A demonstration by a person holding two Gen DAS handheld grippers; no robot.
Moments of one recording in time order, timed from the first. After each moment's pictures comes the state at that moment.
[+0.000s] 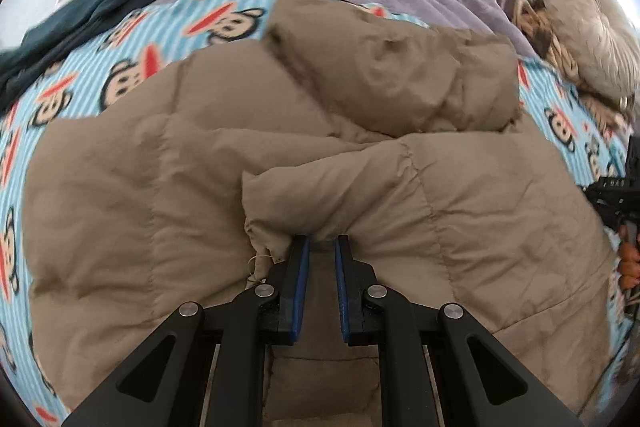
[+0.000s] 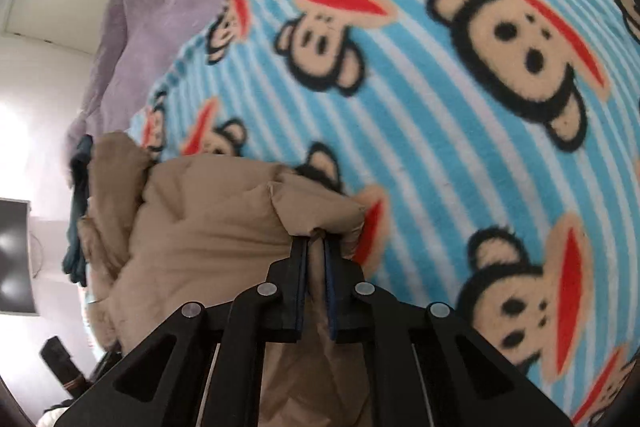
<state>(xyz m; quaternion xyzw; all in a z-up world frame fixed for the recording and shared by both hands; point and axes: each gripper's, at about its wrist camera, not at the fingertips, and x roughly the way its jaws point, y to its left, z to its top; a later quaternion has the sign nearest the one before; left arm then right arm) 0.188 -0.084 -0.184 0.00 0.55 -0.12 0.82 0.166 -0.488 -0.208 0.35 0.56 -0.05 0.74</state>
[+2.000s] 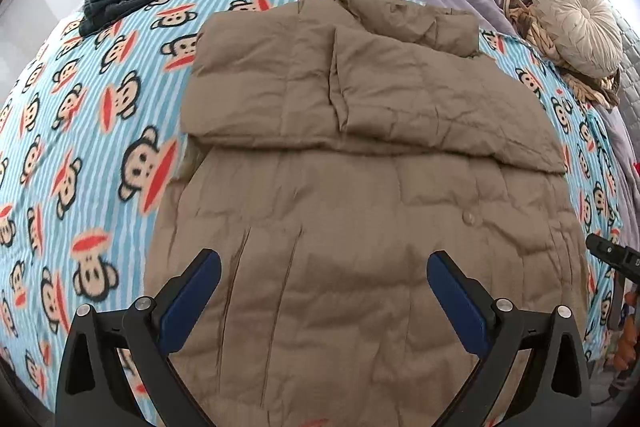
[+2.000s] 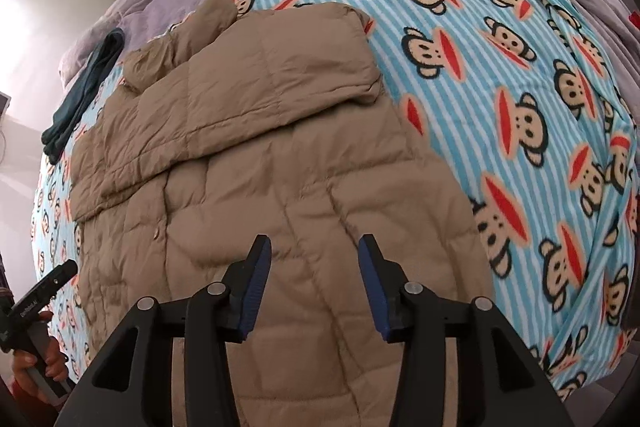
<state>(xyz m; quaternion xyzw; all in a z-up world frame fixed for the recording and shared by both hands) 0.012 0.001 -0.102 -0.01 0.59 -0.08 0.80 -0.056 -0.345 -0.086 0.20 0.59 -0.07 0.78</state>
